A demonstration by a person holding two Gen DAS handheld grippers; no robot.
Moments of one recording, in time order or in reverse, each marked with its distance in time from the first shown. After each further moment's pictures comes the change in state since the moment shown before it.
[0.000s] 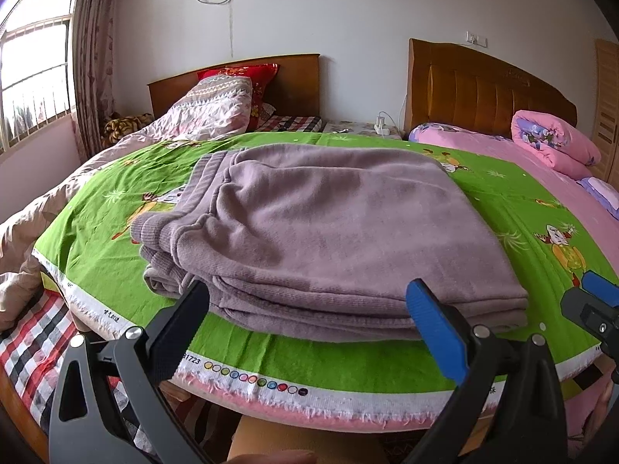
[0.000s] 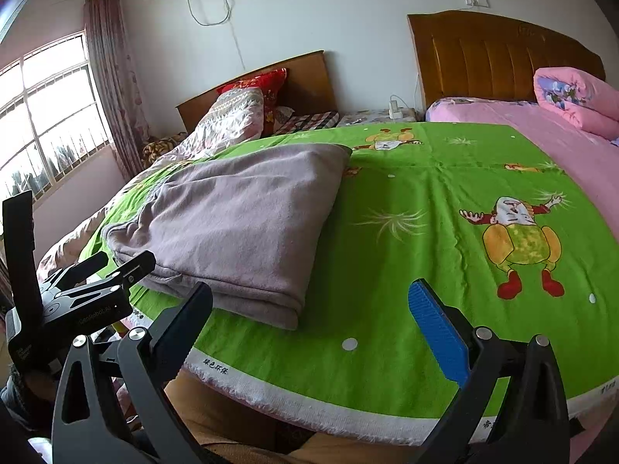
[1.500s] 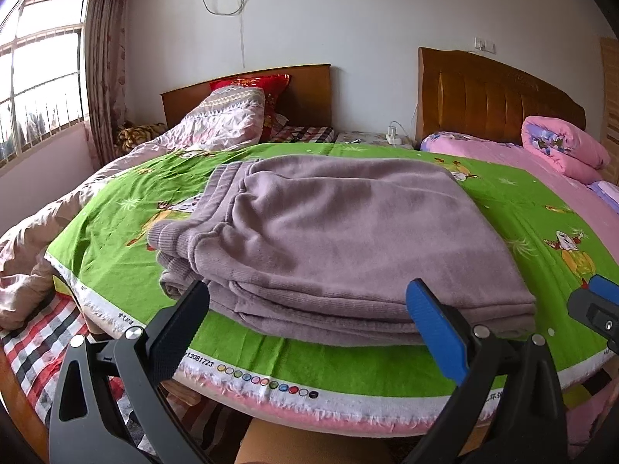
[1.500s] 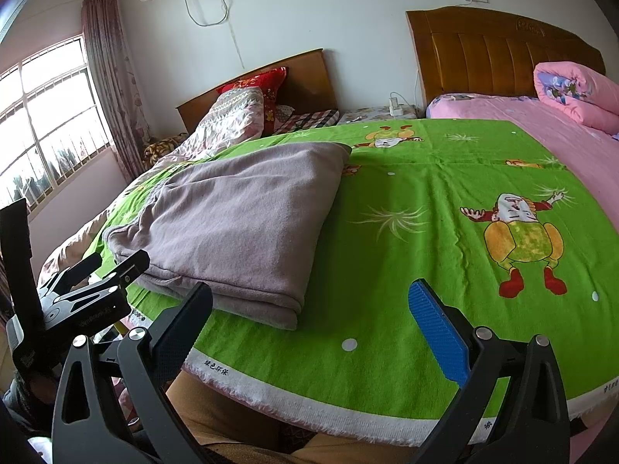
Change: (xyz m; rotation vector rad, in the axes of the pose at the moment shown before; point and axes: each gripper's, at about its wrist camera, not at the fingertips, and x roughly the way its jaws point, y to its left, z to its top) left arm -0.007 -0.001 -0.002 -0.005 -0.044 0.054; right arm 0.000 0.001 -0.002 0.007 0.003 0.003
